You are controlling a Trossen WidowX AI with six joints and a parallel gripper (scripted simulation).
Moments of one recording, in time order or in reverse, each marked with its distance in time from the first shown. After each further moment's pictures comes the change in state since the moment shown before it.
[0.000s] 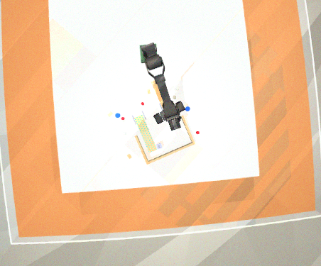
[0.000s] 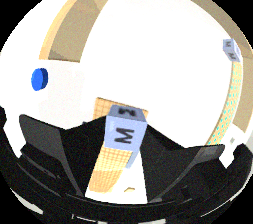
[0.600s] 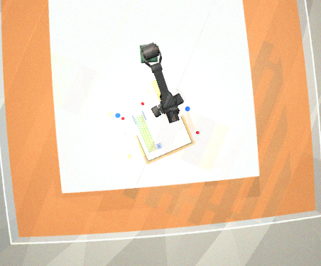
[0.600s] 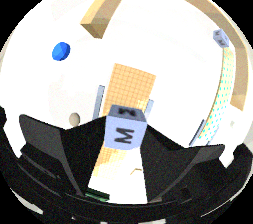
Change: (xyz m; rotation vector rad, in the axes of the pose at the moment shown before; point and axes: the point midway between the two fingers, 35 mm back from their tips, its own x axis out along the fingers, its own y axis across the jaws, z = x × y) arm -0.032 0.009 -0.040 -0.006 -0.001 0.001
